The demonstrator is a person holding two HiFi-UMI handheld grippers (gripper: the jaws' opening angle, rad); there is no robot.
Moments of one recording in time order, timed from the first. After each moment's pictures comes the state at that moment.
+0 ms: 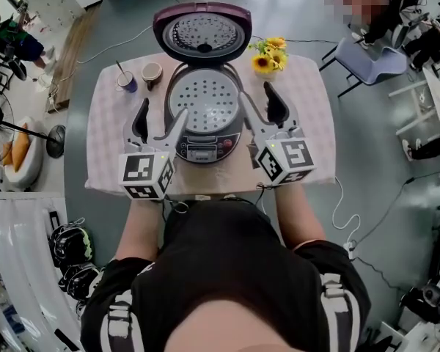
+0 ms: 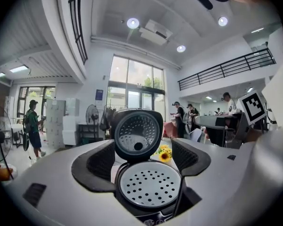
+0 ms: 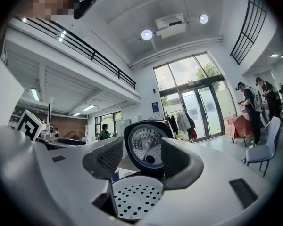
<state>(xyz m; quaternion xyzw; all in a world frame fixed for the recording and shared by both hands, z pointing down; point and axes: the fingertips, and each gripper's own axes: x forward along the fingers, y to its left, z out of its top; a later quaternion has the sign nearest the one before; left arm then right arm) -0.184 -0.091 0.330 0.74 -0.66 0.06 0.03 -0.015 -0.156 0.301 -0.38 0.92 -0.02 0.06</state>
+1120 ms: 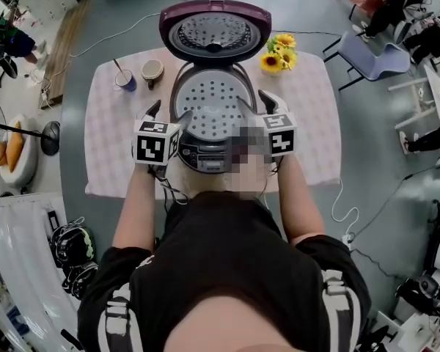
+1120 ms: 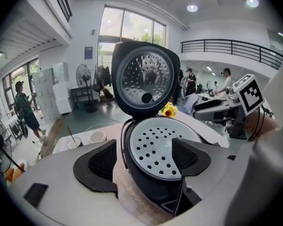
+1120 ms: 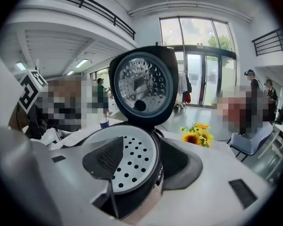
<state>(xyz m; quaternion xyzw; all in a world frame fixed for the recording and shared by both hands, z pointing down) -0.237 -0.161 0.464 0.74 -0.59 0.25 0.22 -0.065 -0.233 0.455 -0.38 0.89 -0.09 -0.24</state>
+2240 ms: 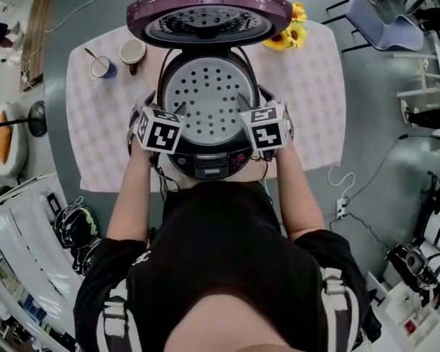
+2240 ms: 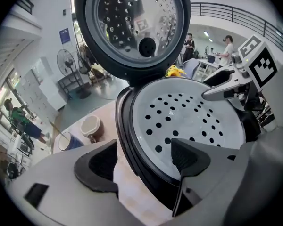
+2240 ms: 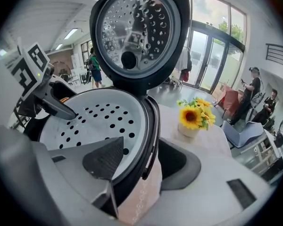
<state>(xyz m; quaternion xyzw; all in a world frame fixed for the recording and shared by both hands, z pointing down) -0.252 -0.214 0.572 0.70 -0.51 0.43 0.26 -0.062 -0.275 0.555 -0.38 0.82 -0.13 -0.41</state>
